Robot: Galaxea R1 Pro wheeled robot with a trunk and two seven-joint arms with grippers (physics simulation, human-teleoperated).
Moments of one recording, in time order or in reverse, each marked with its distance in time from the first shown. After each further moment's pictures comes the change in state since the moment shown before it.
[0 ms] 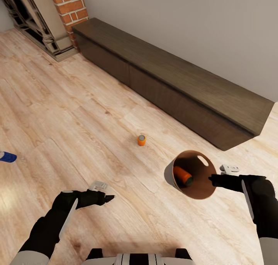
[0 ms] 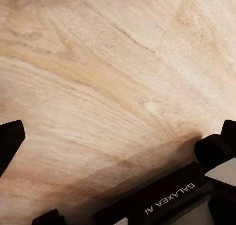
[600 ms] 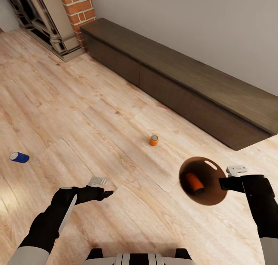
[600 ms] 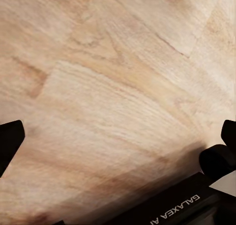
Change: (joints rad) left arm -0.025 0.006 0.008 -0.009 0.003 -0.005 0.002; right arm 0.000 -0.010 0.012 -0.007 0.283 -0.007 0.000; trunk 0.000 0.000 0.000
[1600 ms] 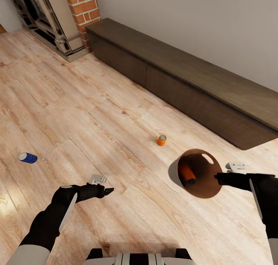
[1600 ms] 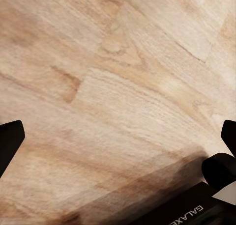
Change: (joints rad) left arm -0.010 -0.003 0.001 -0.003 0.000 -0.034 -0.001; right arm 0.004 -0.047 -0.010 -0.023 -0.265 -0.005 0.046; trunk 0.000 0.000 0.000
